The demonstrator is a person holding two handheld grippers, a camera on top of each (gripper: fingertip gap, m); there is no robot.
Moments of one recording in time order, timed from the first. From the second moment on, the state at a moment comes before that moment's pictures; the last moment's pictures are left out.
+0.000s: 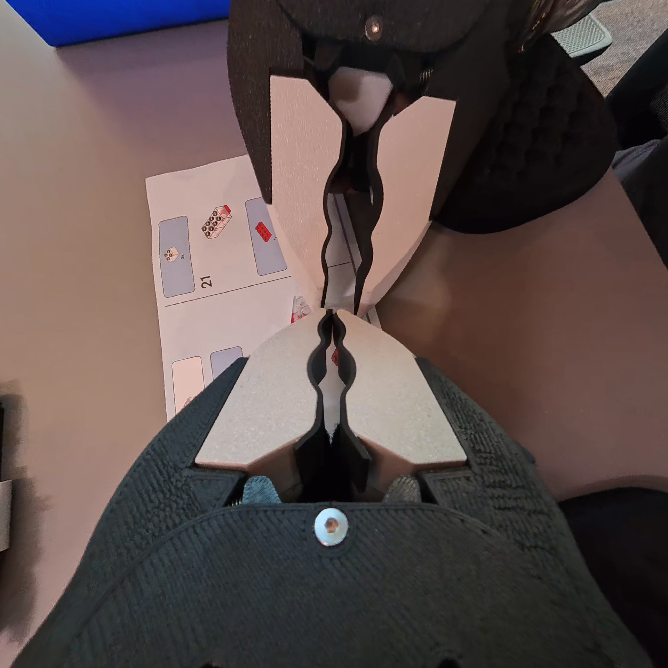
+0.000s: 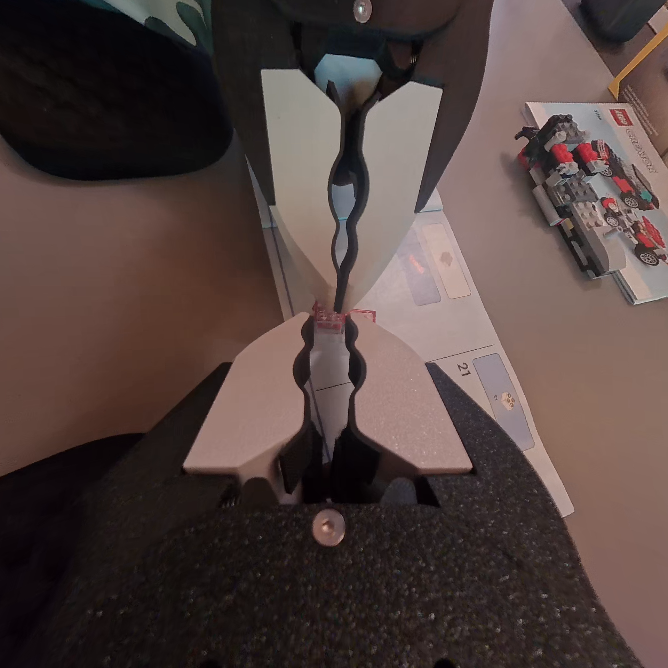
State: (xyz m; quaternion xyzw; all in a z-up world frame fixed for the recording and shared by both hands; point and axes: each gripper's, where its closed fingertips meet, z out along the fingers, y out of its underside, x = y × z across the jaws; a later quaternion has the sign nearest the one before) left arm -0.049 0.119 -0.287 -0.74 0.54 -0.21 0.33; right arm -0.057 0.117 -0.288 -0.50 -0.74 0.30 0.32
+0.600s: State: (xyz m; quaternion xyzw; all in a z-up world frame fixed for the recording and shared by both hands) left arm -0.049 0.120 -0.290 -0.77 0.52 -0.16 0.33; right arm -0.051 0.125 -0.288 -0.51 -0.75 0.32 0.26
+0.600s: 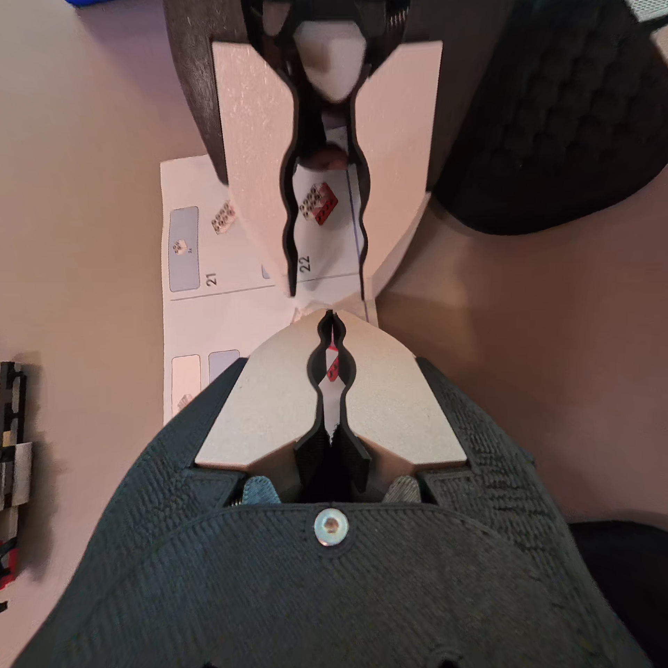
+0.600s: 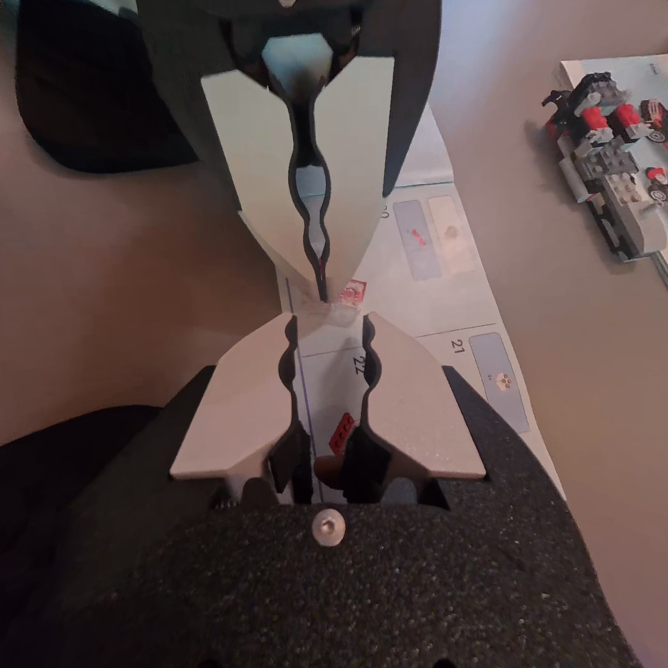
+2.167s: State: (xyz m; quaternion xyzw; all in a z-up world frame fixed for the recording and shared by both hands) left arm -0.071 0.106 -0.301 -0.81 0.43 -0.23 0.34; right arm -0.078 0.110 -0.285 -0.44 -0.83 0.25 0.24
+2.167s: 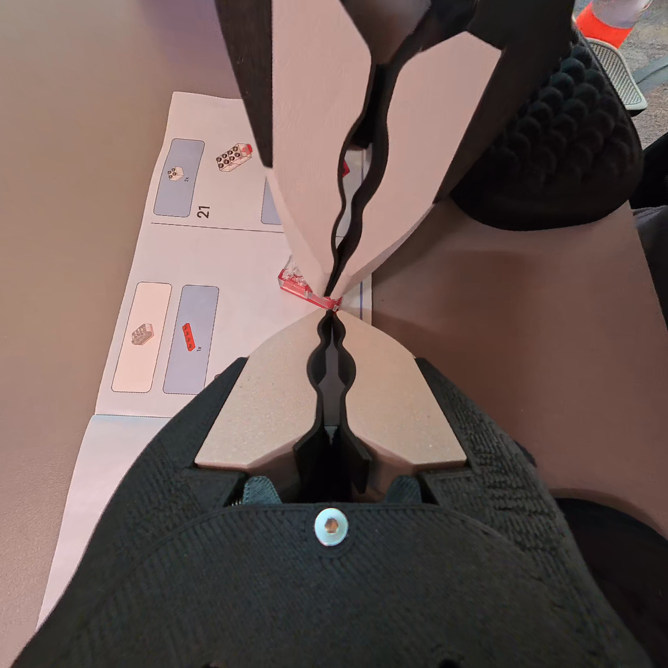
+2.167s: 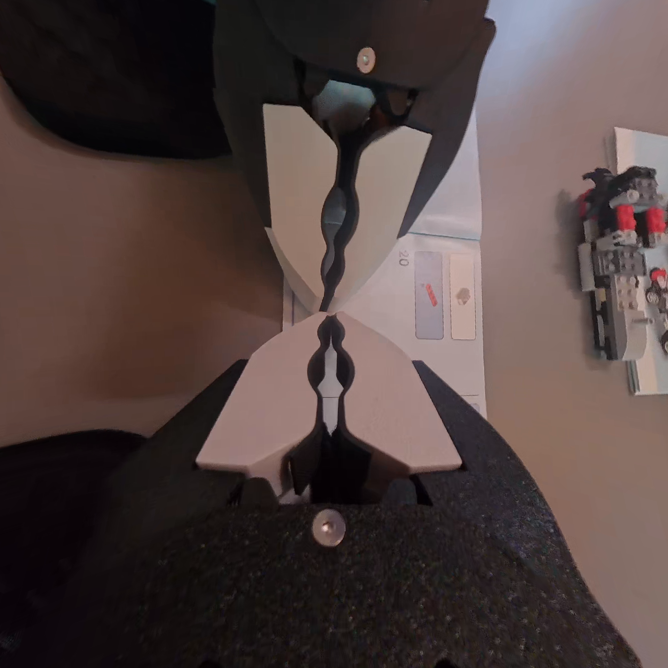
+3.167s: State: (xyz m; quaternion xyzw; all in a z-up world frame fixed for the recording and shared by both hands) left arm -0.075 0.099 -0.300 -0.81 0.42 -0.25 0.33; right arm -0.083 0.118 -0.268 -0.44 -0.84 0.22 0.23
